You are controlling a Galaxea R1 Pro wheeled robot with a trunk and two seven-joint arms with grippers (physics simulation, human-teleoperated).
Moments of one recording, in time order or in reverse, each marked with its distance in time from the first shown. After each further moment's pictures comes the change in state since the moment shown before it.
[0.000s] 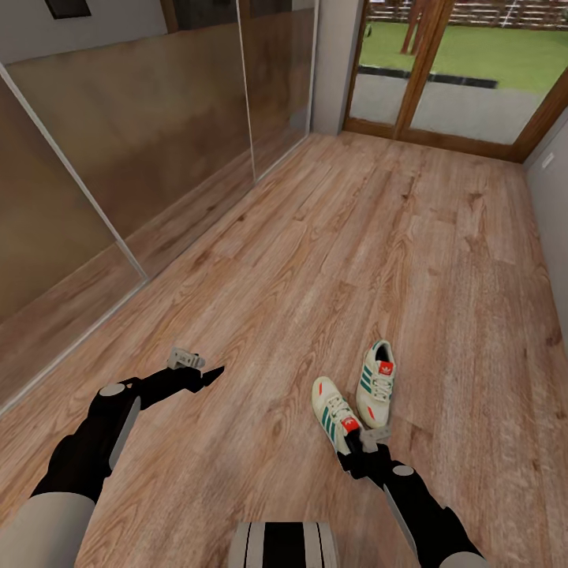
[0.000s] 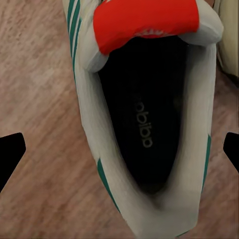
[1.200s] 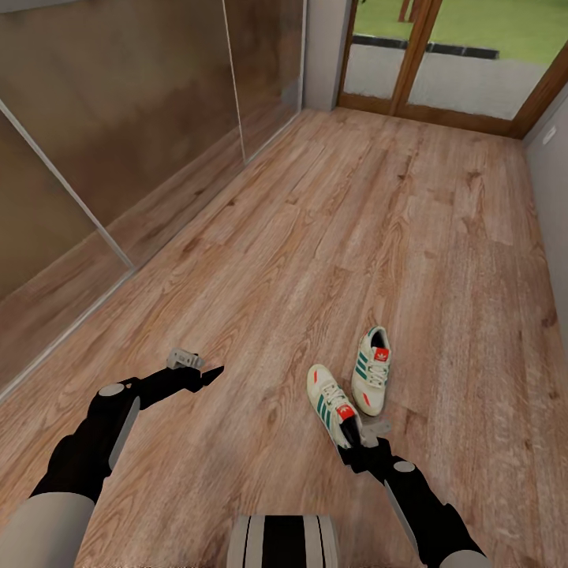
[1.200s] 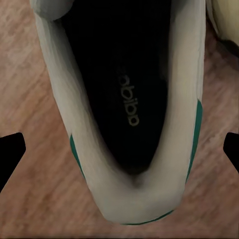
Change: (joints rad) left arm 0.000 0.000 0.004 0.000 0.001 0.000 0.000; right arm 0.000 -0.003 0.003 -0.033 0.002 -0.003 0.002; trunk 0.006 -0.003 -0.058
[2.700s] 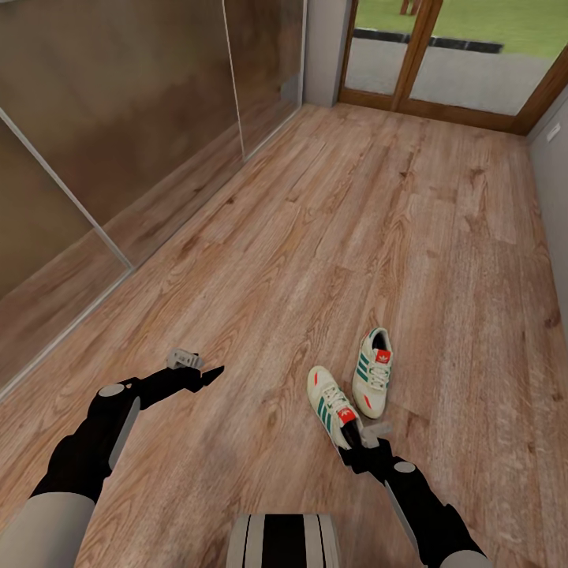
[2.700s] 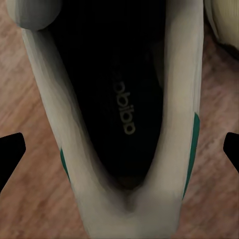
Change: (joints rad) left arm 0.000 0.000 0.000 0.002 0.000 -0.008 -0.002; right arm 0.000 -0.001 -0.002 0.004 0.000 0.000 -0.001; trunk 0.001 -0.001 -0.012
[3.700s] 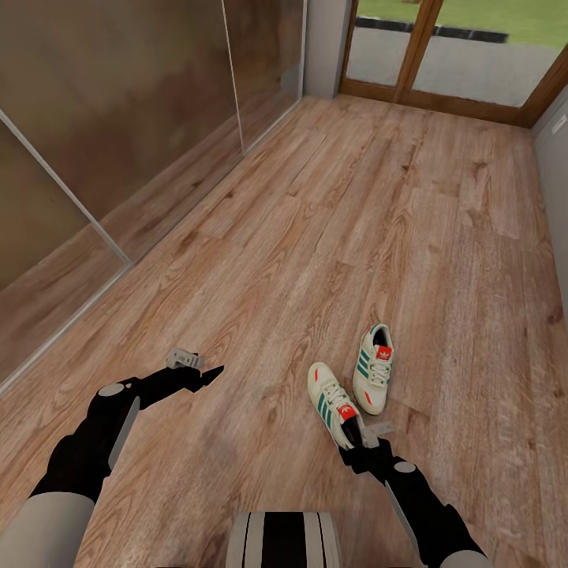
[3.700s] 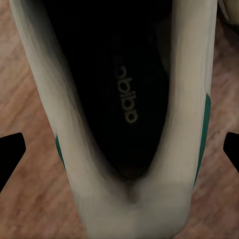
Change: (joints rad) left arm -0.001 0.002 0.000 -0.002 0.000 0.002 0.000; right arm 0.000 -0.001 0.000 0.000 0.000 0.001 0.000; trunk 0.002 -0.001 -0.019
